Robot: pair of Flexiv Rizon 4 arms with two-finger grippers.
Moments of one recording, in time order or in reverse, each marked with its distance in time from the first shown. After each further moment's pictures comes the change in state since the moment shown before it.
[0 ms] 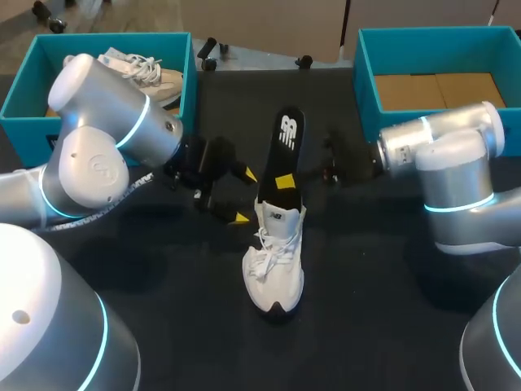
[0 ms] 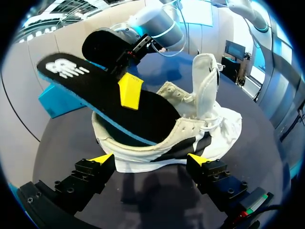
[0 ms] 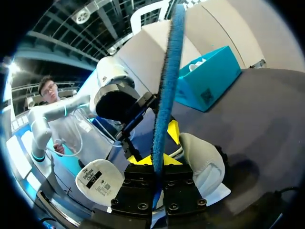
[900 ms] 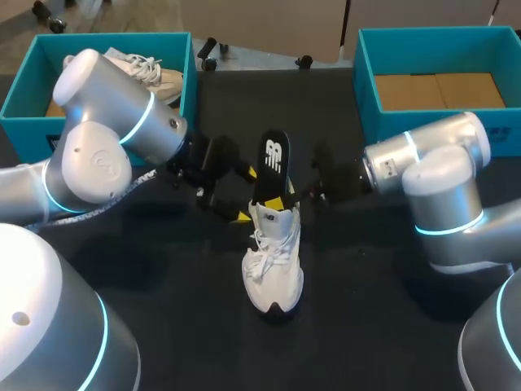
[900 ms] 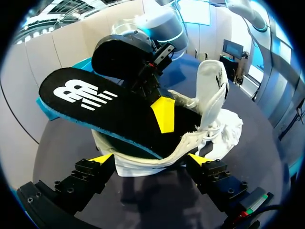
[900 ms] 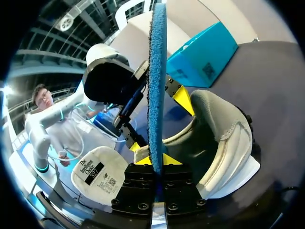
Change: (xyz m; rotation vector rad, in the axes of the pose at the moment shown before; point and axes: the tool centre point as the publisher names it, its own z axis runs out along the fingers) left arm -0.001 -0.005 0.002 -0.003 0.019 0.014; right arm 0.017 -0.035 0.025 0.061 -0.004 0.129
